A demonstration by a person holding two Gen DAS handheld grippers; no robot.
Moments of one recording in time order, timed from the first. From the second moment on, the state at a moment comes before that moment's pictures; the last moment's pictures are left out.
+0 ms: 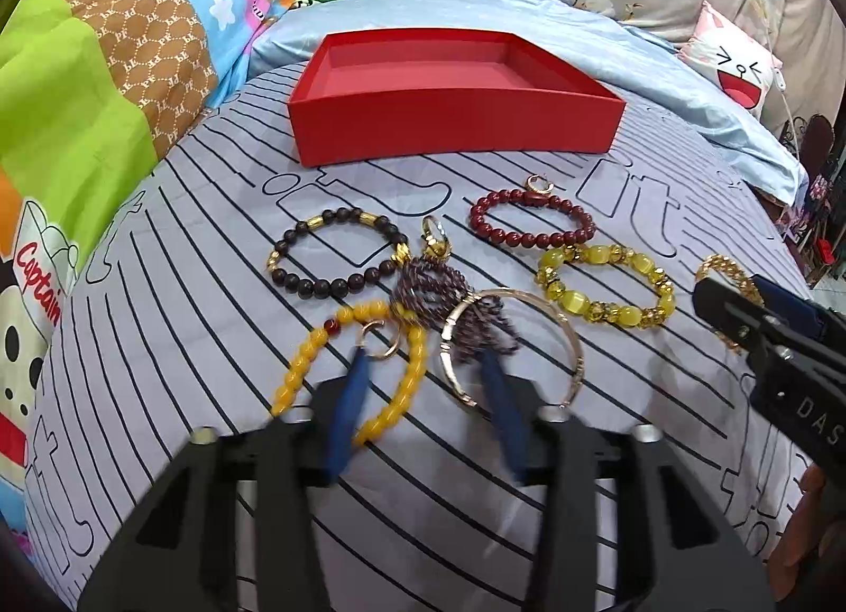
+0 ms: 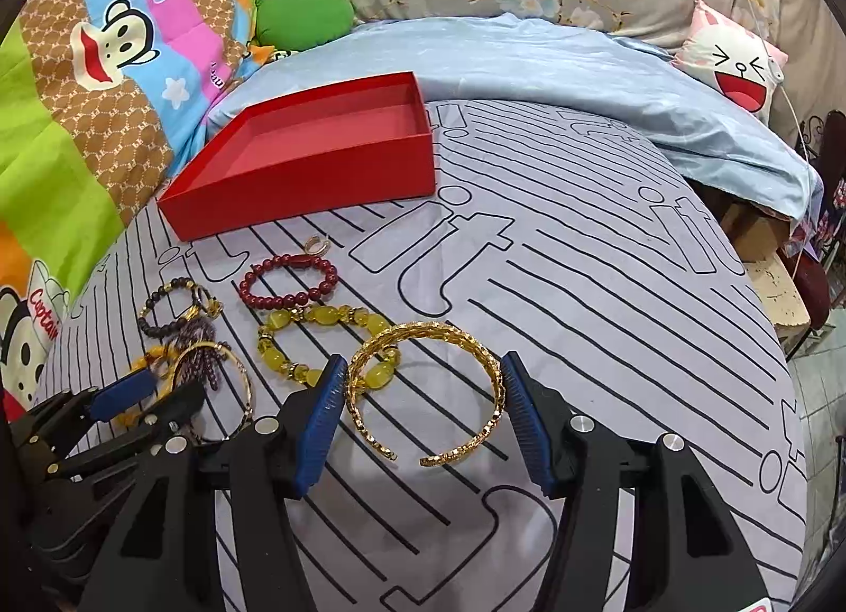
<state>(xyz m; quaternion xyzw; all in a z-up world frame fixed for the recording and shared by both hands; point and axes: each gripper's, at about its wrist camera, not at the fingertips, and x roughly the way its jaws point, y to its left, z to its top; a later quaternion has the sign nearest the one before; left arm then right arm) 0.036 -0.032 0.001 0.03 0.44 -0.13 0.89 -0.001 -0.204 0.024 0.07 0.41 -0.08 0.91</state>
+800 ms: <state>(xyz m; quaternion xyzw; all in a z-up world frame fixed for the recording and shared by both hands) 0.014 -0.024 0.050 -0.01 0.41 -0.19 0.89 -0.017 -0.190 0.050 0.06 0.38 -0.06 0.92</state>
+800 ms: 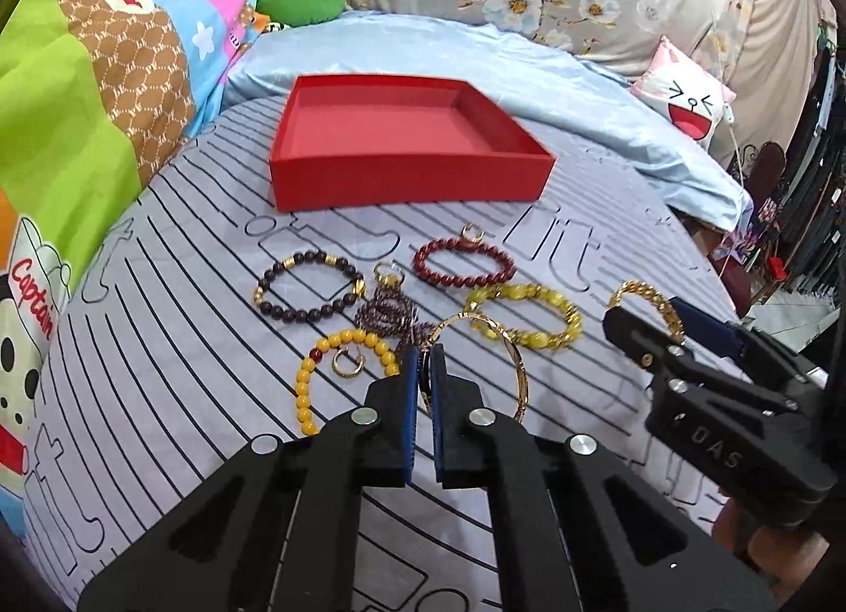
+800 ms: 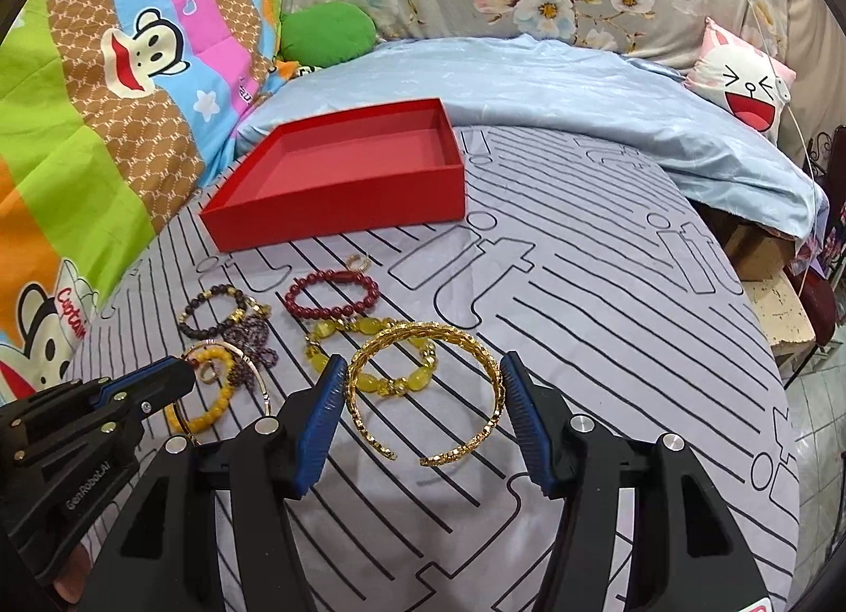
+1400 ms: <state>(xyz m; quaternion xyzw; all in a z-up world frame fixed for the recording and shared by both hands) 0.106 -0.035 0.117 0.00 0.36 -0.19 0.92 0.083 -0.197 0.109 0.07 0.35 0.00 0.93</state>
